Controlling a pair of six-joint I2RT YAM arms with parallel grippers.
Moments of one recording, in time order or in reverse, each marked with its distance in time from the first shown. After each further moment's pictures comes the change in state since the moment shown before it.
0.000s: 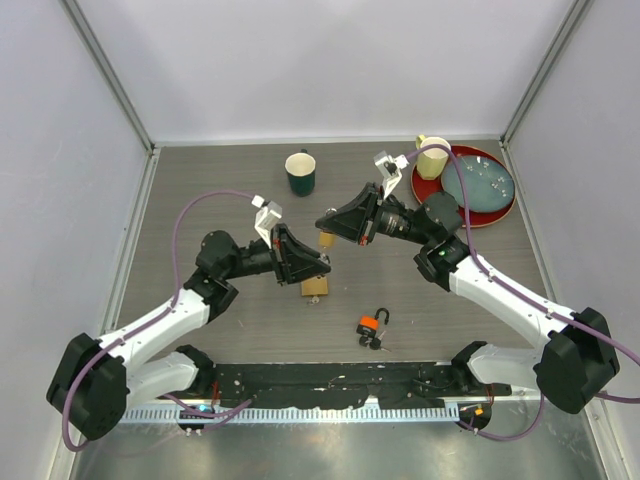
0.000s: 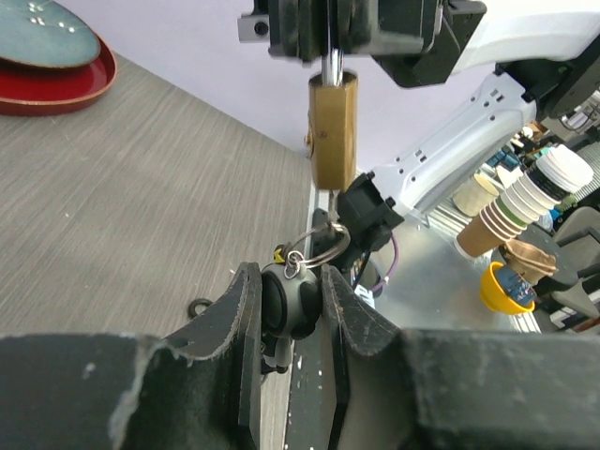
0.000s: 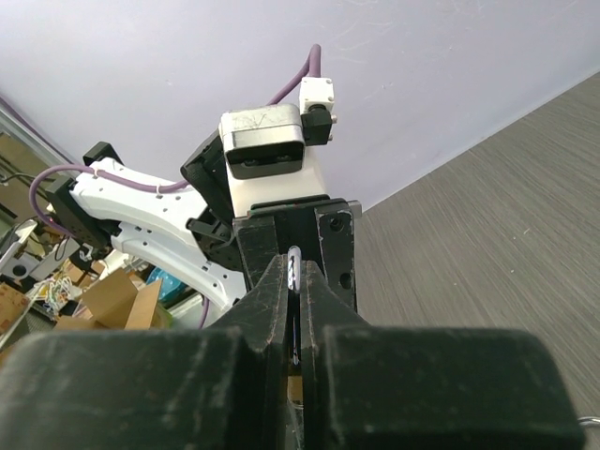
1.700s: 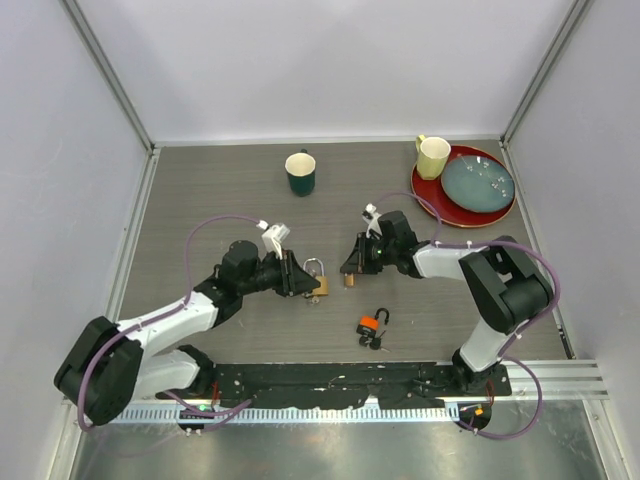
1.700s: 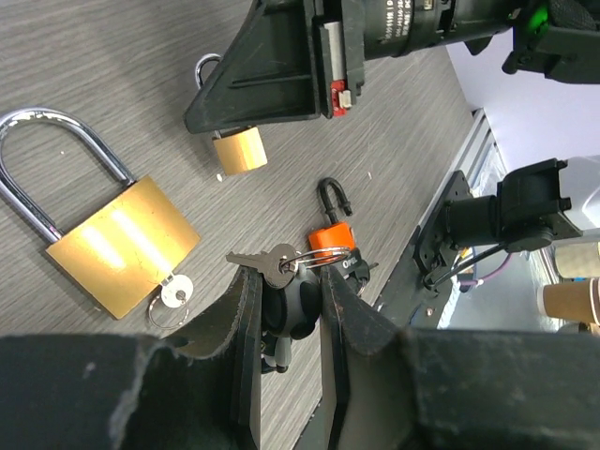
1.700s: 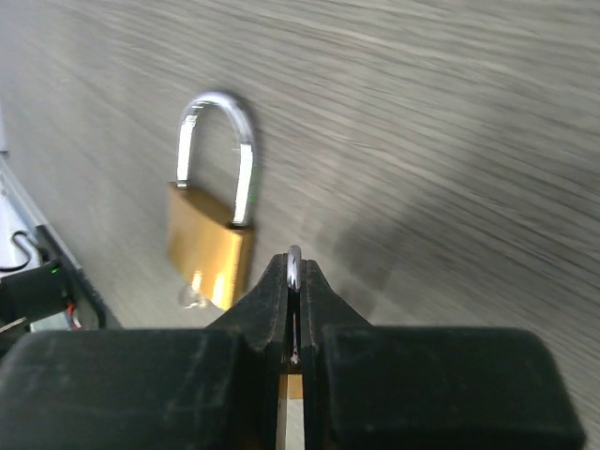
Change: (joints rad) left arm -0.019 0.068 -0.116 -0.352 -0.348 -0.002; right arm -0.100 0.466 -0.106 -0.444 0.227 -0.202
